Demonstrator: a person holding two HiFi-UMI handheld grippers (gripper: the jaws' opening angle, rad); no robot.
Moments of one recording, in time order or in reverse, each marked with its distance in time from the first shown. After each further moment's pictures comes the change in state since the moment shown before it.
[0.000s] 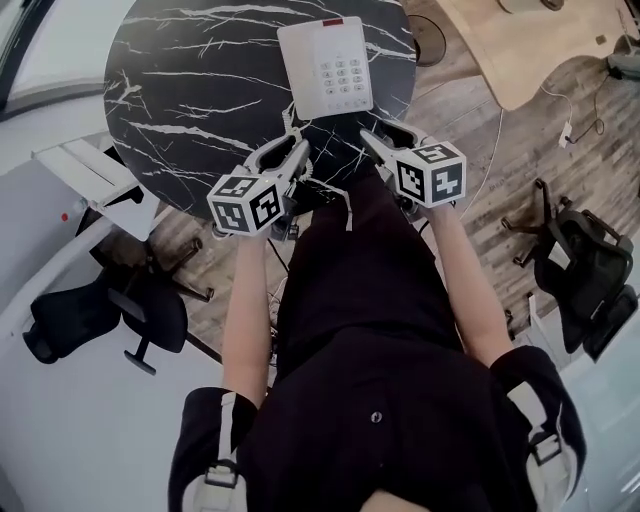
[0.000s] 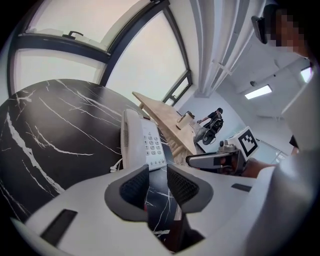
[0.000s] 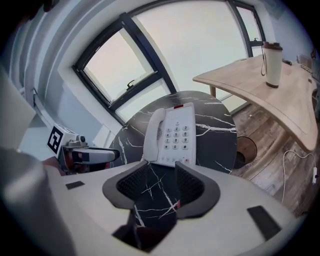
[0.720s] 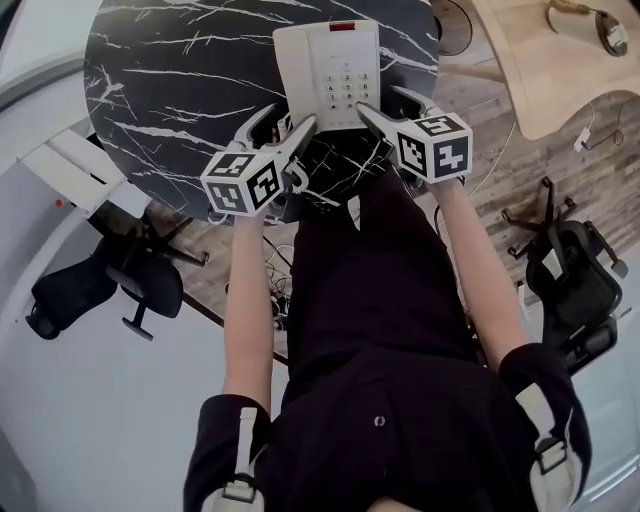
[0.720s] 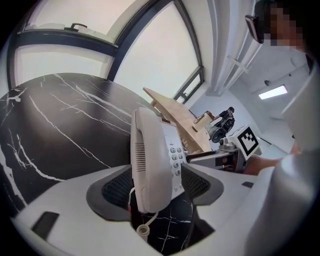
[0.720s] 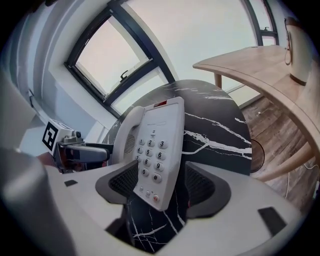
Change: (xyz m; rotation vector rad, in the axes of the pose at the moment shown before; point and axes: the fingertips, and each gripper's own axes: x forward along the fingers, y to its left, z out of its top) left arm 0.076 0.056 0.046 -0.051 0.028 0.099; right arm 0.079 -0.068 0.052 -0.021 0.114 0.039
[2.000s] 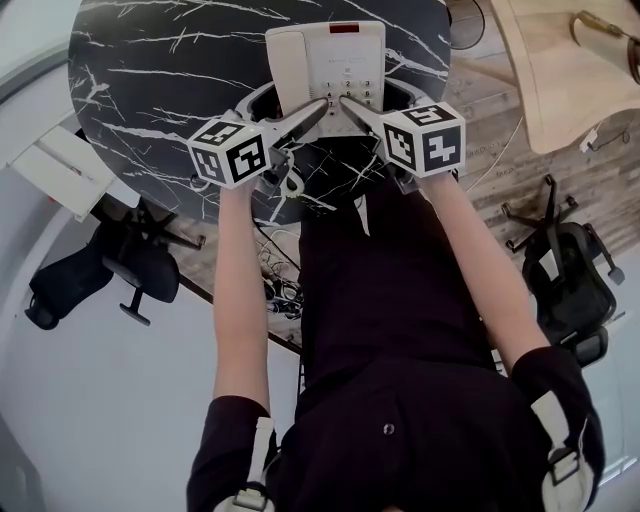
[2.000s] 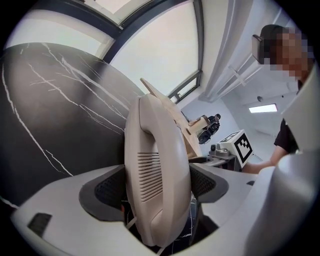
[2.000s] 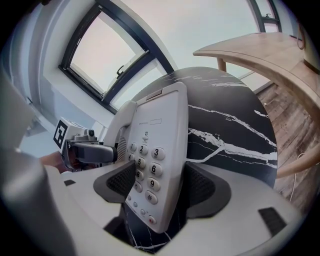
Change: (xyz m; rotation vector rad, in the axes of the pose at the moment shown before) left arm 0.054 0.011 0.016 -0.083 0.045 -0.193; right arm 0.040 -0.004 0.009 0.045 0.073 0.053
